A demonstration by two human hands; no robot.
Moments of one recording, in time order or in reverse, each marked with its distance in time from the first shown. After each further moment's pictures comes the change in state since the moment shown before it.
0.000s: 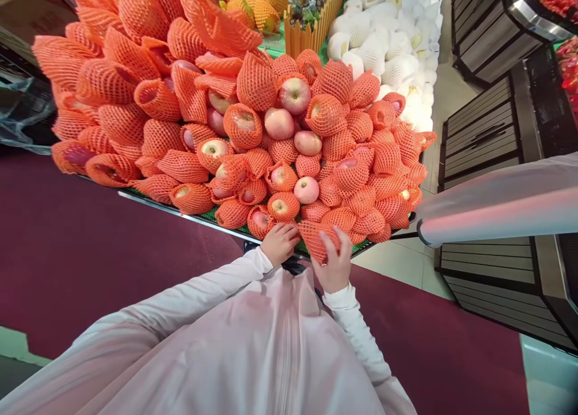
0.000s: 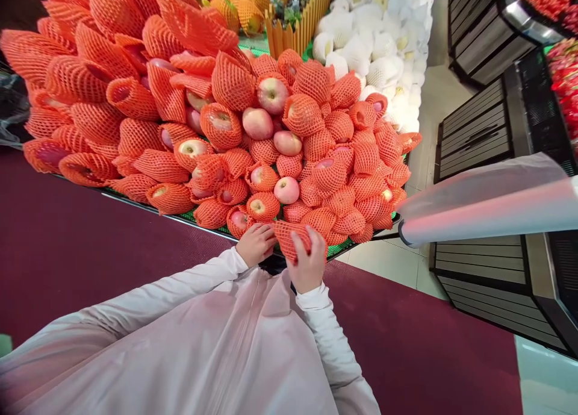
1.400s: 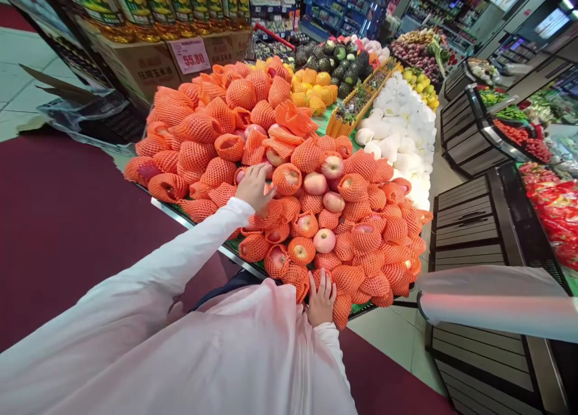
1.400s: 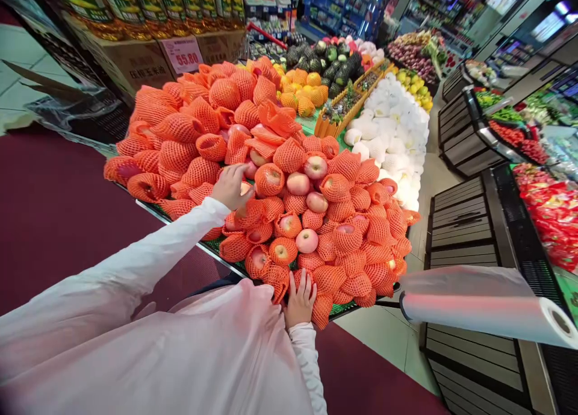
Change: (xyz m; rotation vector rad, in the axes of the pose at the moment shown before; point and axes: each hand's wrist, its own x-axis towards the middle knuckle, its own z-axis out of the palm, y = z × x) left_hand 0.024 -0.212 -0.141 -0.023 0.608 -0.516; right_hand -0.012 0.010 0.075 -0.409 -0.466 -0.030
